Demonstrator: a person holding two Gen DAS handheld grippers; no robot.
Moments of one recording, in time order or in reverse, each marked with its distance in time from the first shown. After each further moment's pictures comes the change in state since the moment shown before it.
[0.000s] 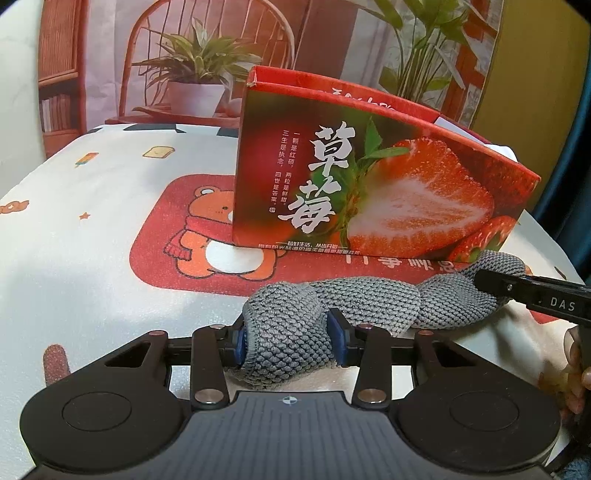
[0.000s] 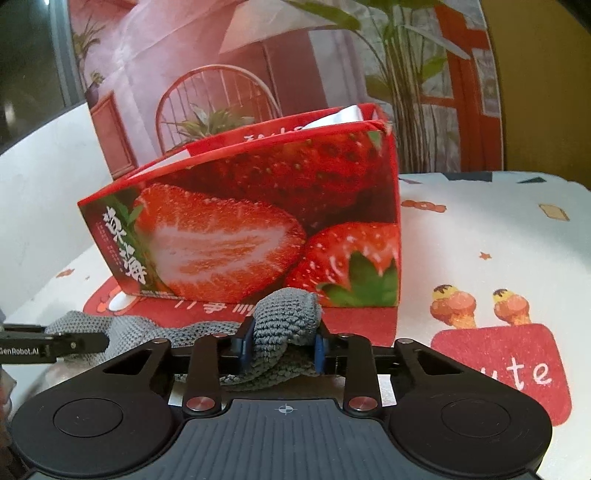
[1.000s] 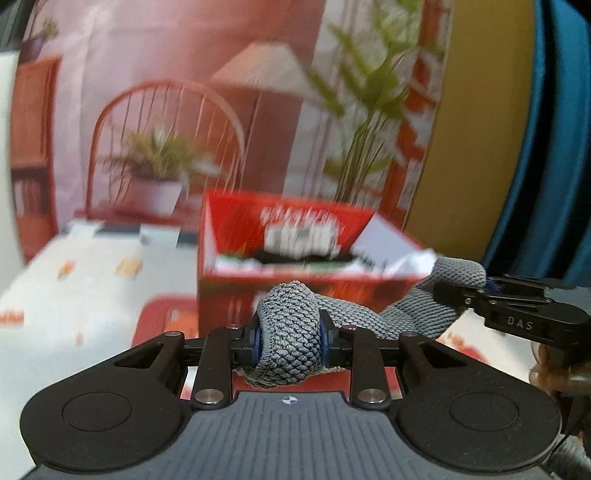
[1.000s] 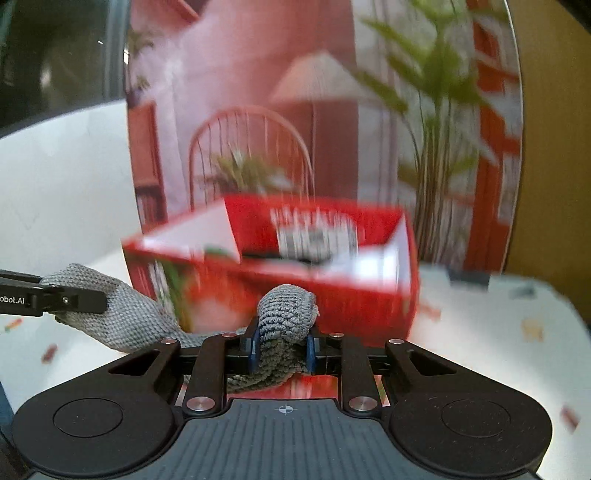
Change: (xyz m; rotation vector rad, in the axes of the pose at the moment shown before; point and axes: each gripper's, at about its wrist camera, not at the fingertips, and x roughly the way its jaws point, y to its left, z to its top) left arm -0.078 -0.022 0.070 0.086 -0.233 -0.129; right arm -0.060 0.047 0.069 -0.237 -0.158 -0.021
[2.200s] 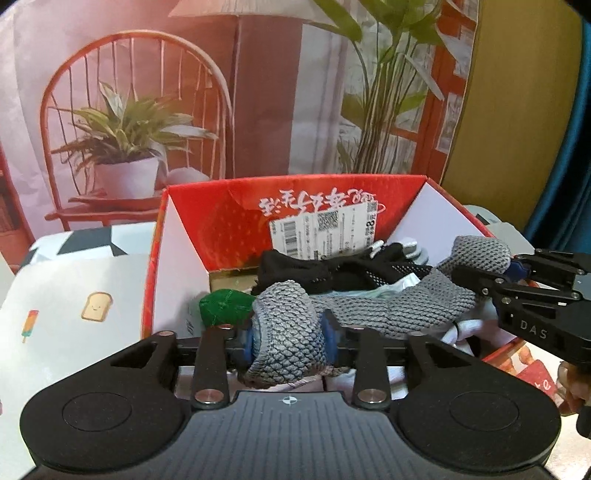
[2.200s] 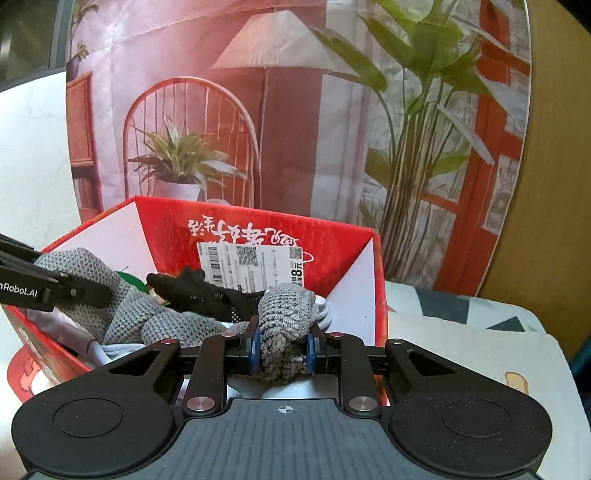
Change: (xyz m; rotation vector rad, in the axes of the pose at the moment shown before) left arm 0.159 0.005 0.066 0.088 0.260 0.057; right arm 0.124 -0.047 0.040 0.001 0.143 -0.156
